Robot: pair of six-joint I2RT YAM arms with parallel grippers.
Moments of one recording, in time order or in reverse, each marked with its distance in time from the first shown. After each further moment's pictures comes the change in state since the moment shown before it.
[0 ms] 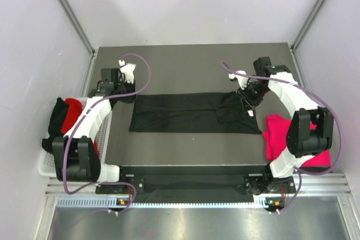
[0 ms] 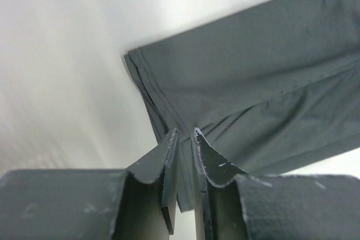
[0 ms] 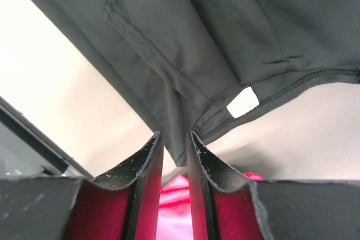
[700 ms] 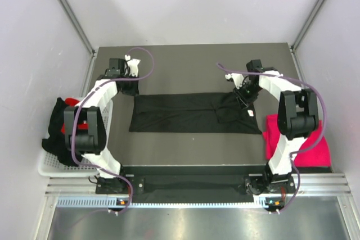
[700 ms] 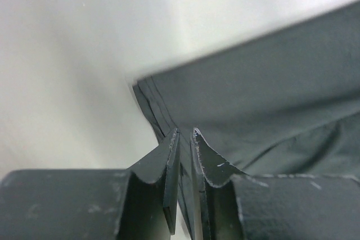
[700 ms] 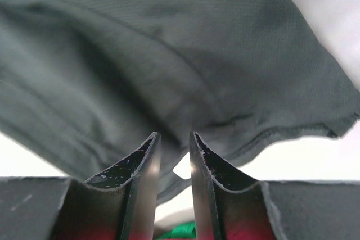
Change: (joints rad) left arm 0.000 0.319 0.213 -0.038 -0.019 0.003; right arm -0.007 0.221 0.012 0.232 0.083 0.058
